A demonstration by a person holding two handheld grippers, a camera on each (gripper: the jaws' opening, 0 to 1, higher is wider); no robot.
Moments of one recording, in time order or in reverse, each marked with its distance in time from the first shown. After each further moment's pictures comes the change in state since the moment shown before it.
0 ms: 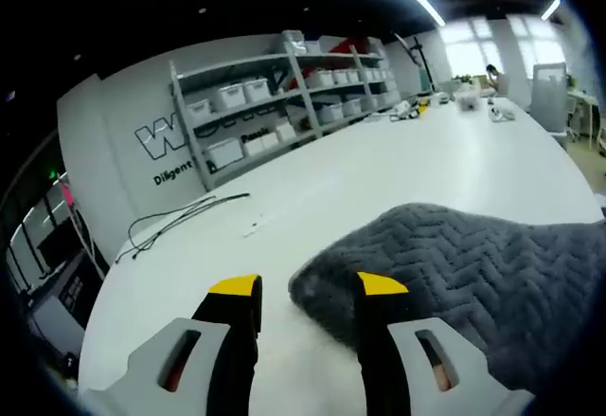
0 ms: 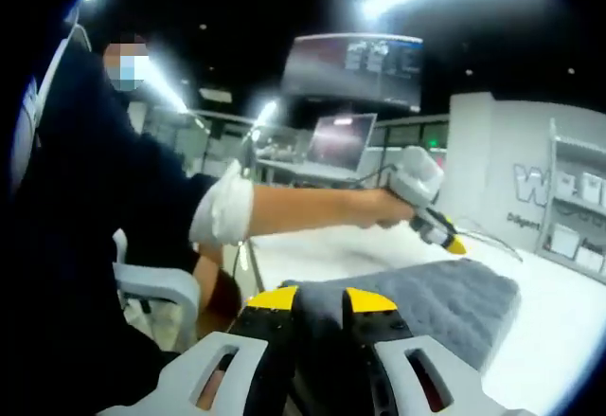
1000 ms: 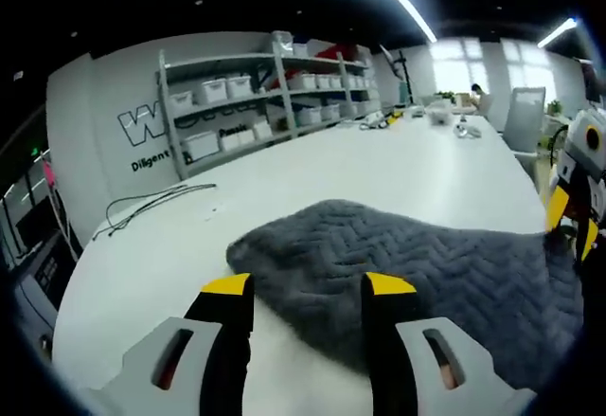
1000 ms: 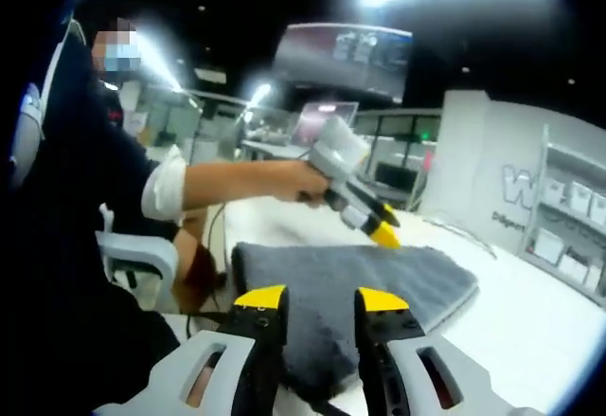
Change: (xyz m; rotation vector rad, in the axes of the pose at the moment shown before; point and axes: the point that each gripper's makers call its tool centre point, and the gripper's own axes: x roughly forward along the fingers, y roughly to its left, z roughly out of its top) left arm -0.055 -0.062 -0.009 -0.081 -0.002 -0.119; right arm -0.037 -0.054 -0.011 -0.071 0.074 -0.042
